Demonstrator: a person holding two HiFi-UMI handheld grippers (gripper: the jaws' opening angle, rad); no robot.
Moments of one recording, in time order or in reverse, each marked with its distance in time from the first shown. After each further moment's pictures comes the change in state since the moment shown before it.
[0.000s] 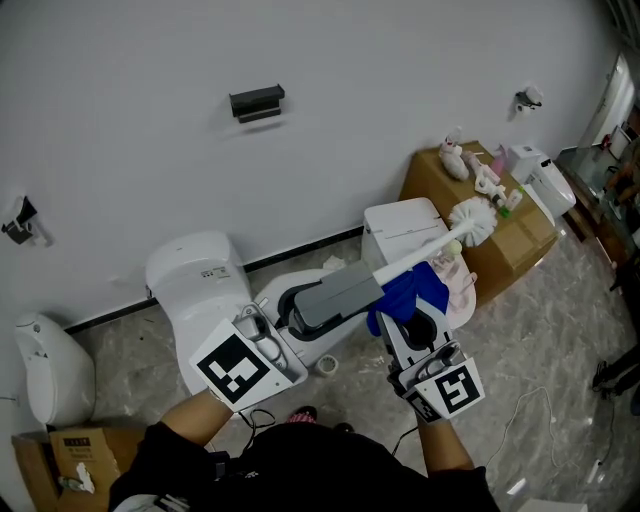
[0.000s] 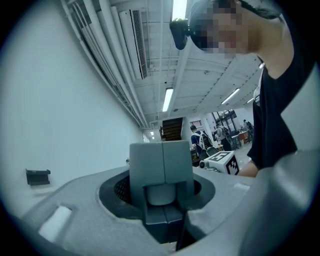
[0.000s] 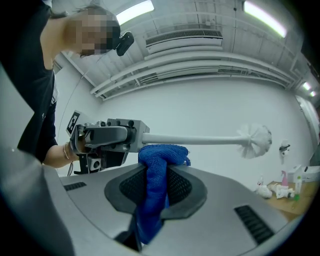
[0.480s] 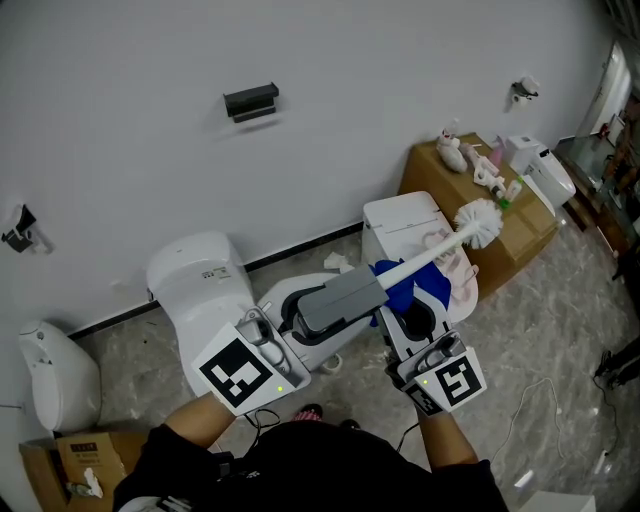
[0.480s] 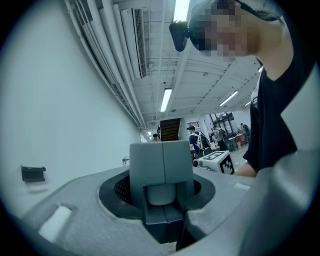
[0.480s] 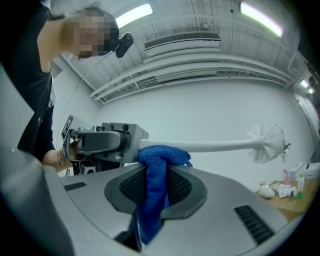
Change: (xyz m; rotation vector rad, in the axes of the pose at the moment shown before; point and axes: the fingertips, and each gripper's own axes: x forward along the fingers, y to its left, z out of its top) left arm 0.005 -0.011 -0.003 -0.025 0.009 -0.034; right arm 0.008 -0.001 0.010 0.016 -0.039 0.003
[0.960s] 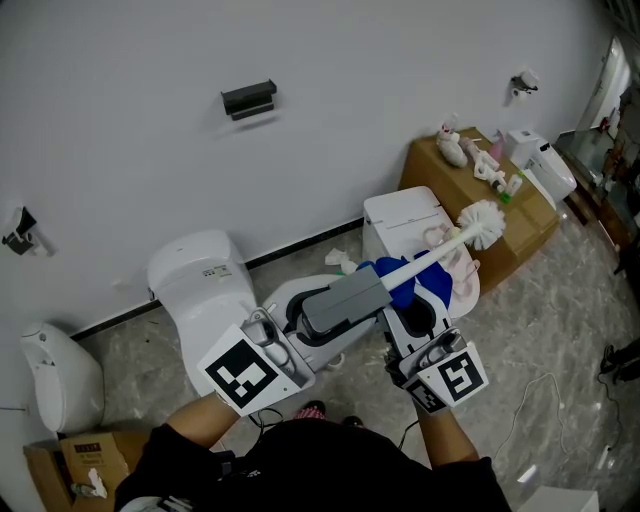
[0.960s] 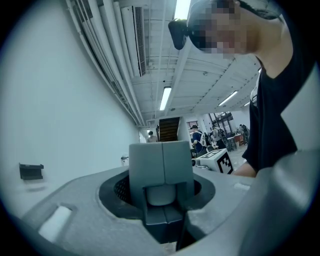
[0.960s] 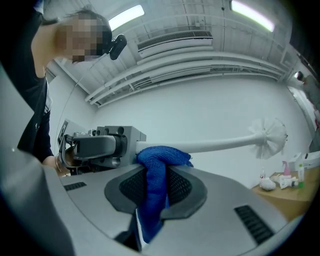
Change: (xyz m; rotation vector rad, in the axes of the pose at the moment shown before) left arm 0.004 -0.006 -0.005 -0.013 0.010 -0.014; right arm -0.001 -0.003 -0.002 0.070 -0.007 -0.017
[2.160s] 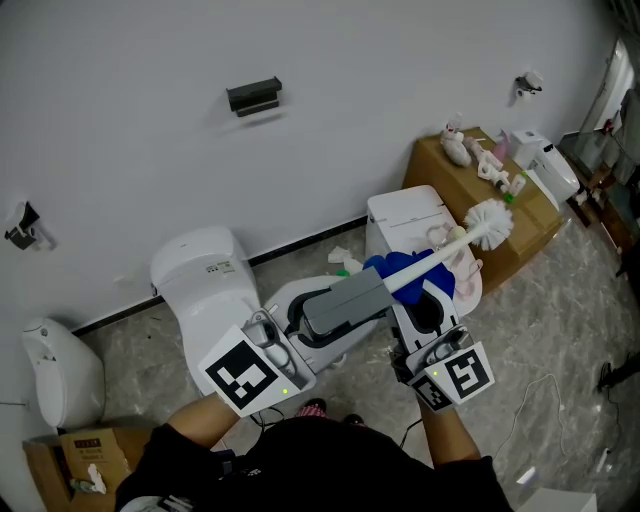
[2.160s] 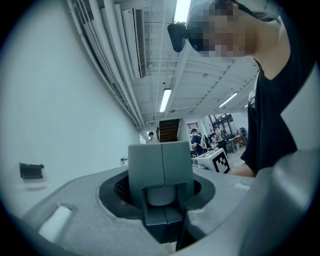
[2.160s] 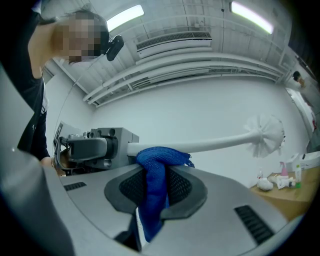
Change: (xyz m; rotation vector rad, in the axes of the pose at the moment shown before) left arm -0.006 -0.003 0.001 -0.006 -0.019 0.001; right arm -0.001 -0.005 0.004 0.002 0.003 -0.021
